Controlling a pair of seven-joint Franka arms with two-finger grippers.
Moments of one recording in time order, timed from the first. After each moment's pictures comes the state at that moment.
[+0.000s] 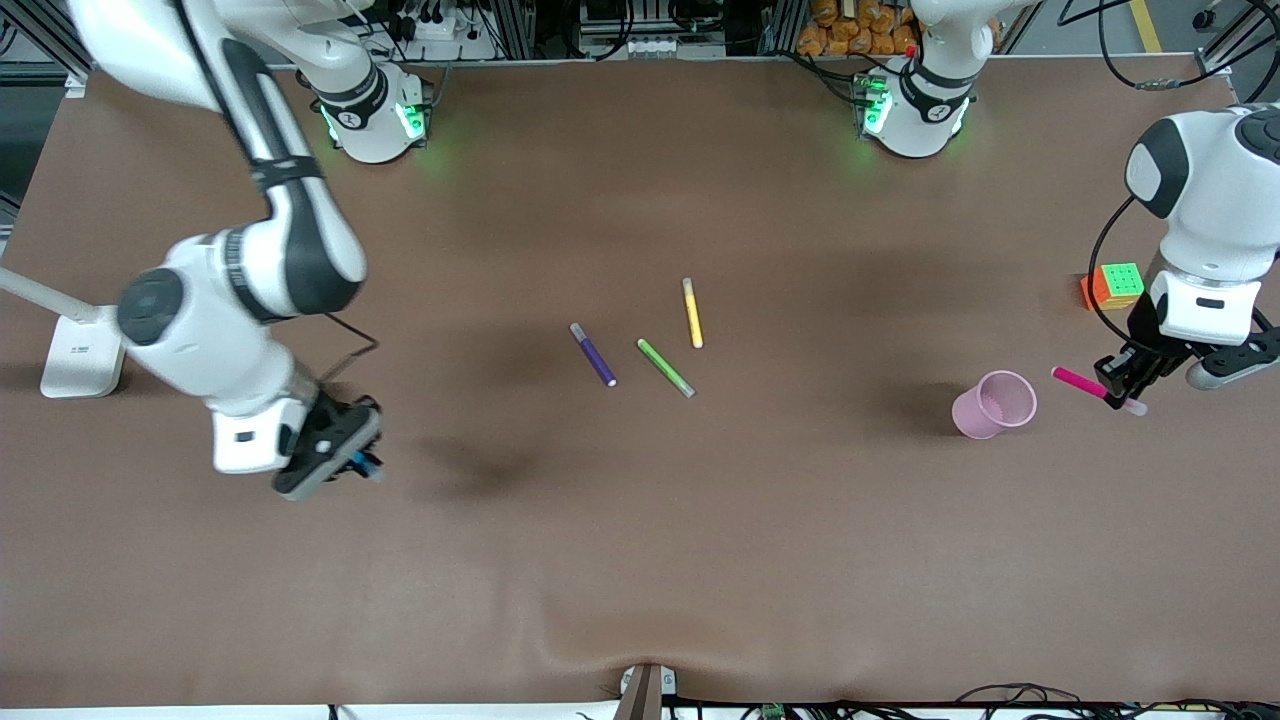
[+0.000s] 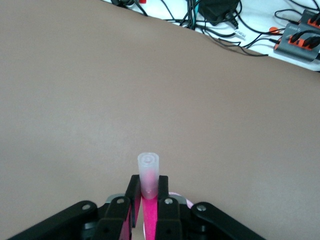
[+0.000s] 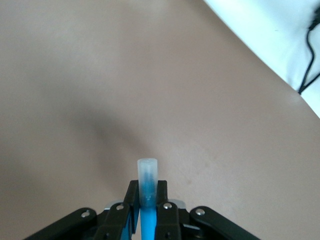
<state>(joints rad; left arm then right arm) 0.31 0.02 -0.21 -2.21 0.23 2.69 -0.45 0.17 0.39 -0.02 -1.71 0.22 2.30 -0.88</state>
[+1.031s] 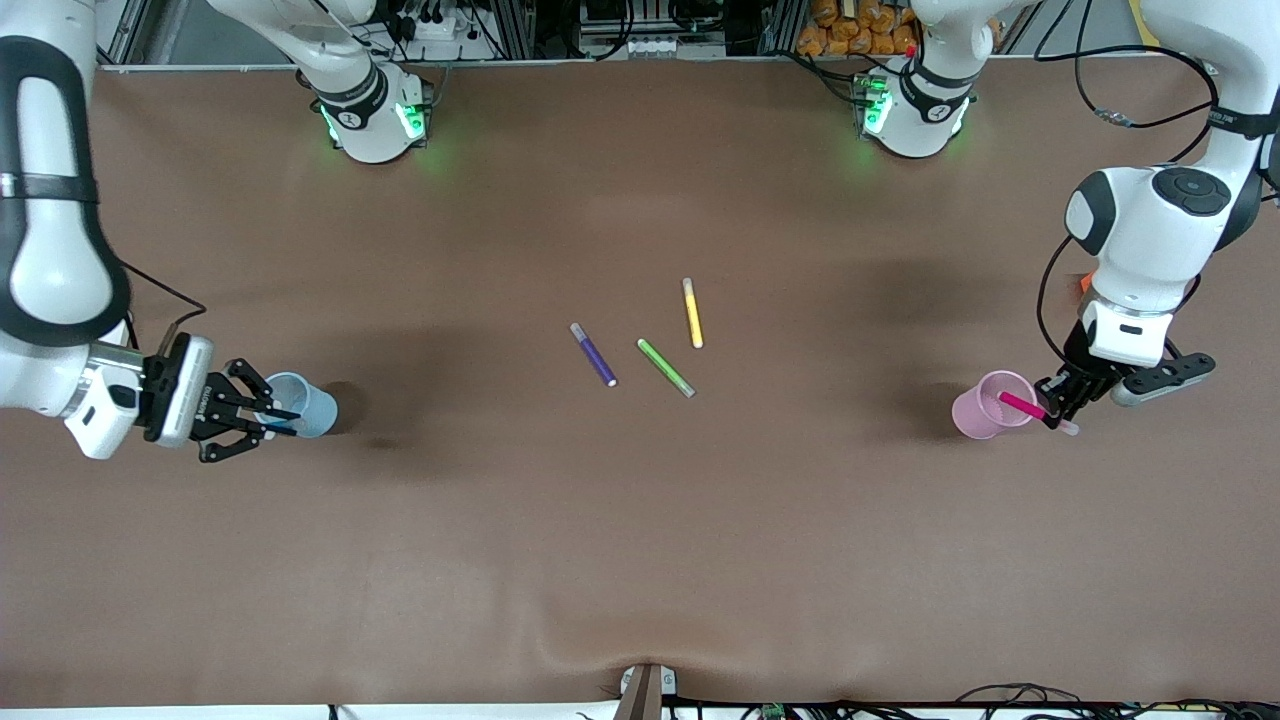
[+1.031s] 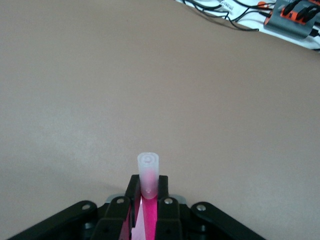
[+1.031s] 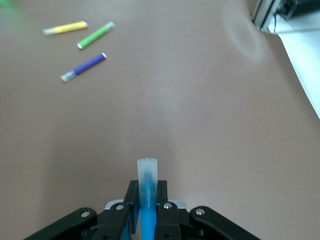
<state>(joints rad) 0.31 0.17 -0.21 -2.33 0.23 2.98 -0.45 -0.12 0.38 -0.02 -1.71 0.69 1.91 -1.93</state>
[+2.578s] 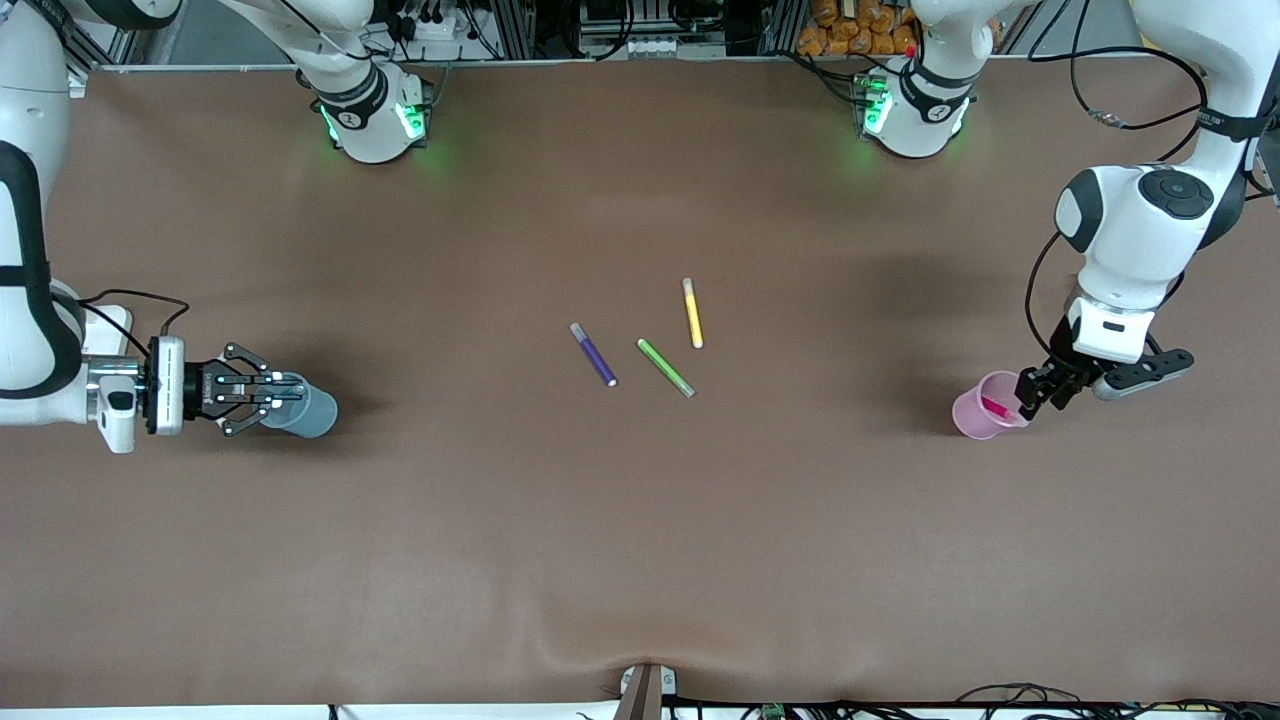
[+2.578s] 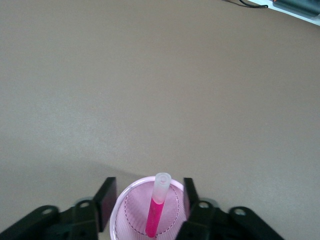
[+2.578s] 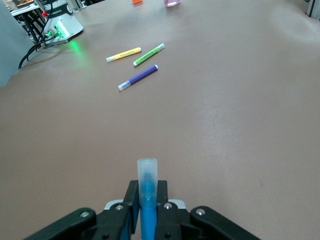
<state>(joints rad) 0.31 0.17 -0.21 -2.37 0.23 2.99 -0.44 -0.29 0.58 -0.02 -1.68 0.78 1.64 -2.10</state>
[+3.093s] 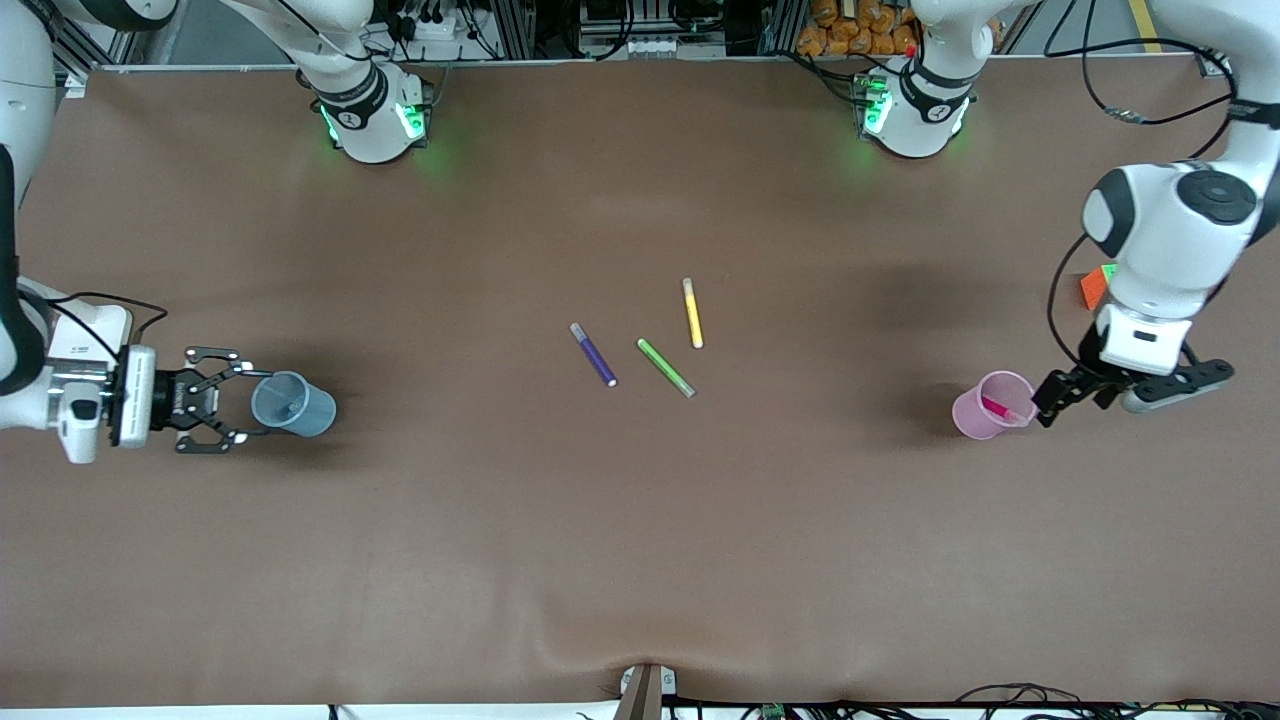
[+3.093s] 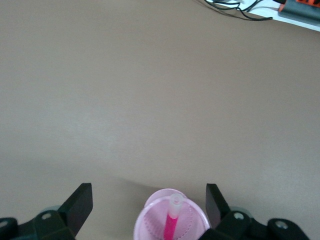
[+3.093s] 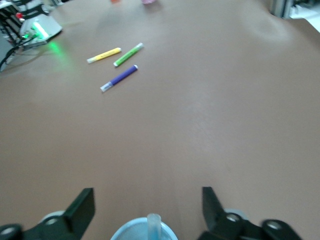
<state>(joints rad) 0.32 0.14 -0.21 -2.20 0.23 2.72 -0.37 -0.30 0.57 -0.02 -1.57 0.73 1.65 -1.94</state>
